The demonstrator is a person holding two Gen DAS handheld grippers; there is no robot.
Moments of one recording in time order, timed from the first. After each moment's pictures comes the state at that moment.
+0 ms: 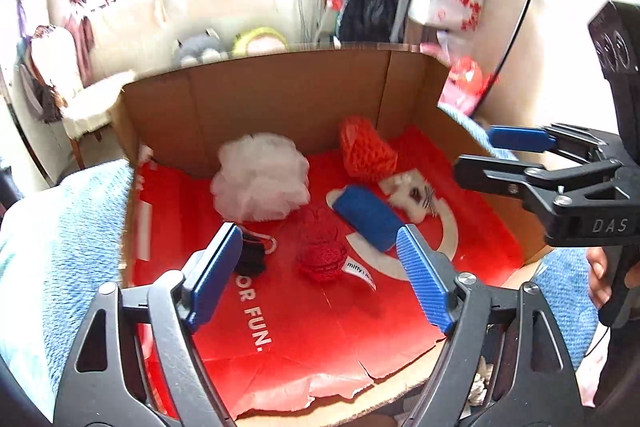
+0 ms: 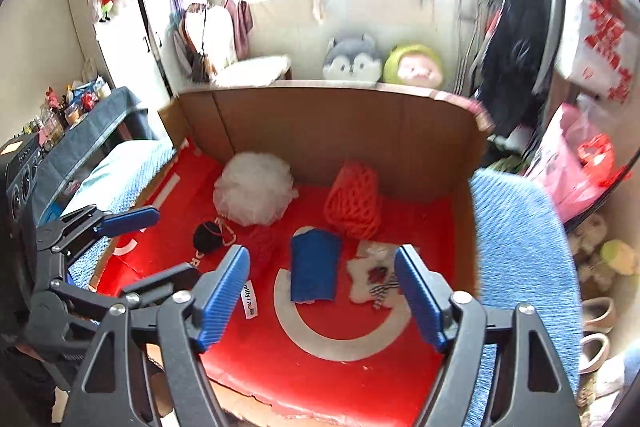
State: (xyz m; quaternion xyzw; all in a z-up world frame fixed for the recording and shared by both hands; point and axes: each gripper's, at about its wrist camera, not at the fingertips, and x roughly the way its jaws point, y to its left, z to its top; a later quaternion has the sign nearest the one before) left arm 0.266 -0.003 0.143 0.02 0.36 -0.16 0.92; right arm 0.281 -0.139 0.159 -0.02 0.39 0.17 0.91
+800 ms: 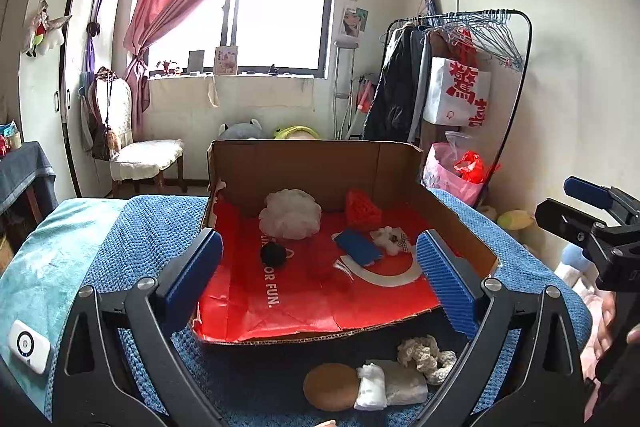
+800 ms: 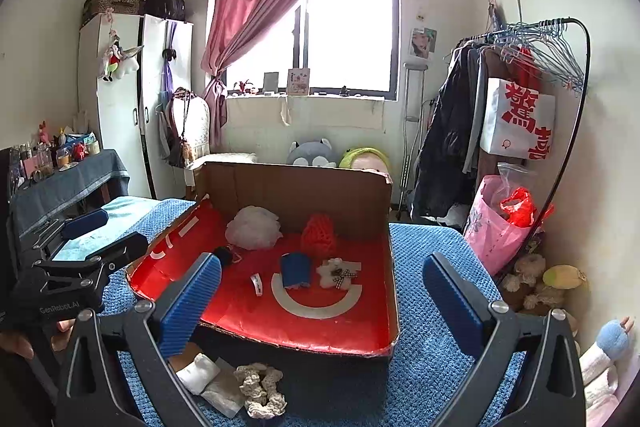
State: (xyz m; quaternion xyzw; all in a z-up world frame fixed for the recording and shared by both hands) left arm 0.112 0.017 0.175 -0.03 0.18 -0.09 0.98; right arm 0.088 -0.175 0.198 -0.03 0.19 0.10 0.98
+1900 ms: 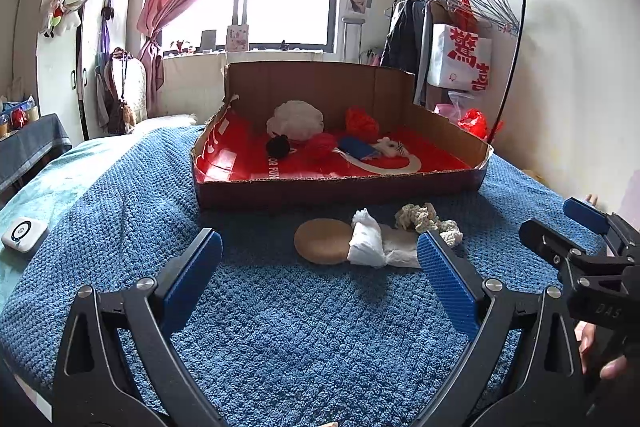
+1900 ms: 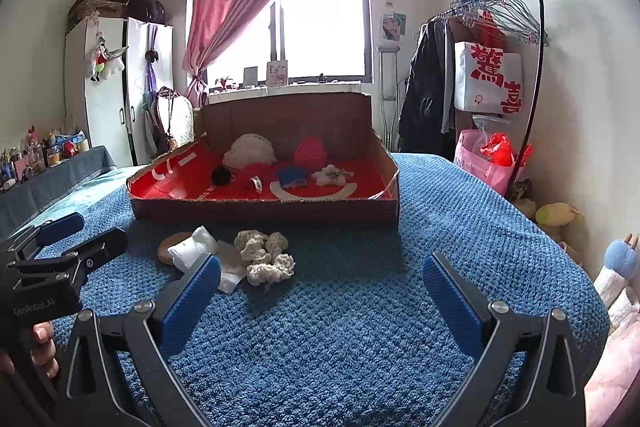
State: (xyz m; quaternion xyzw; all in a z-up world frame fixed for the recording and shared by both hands) left arm 0.026 0.009 0.072 -0.01 0.21 -0.07 0.97; right arm -0.002 -0.174 0.067 0.00 0.20 0.06 0.98
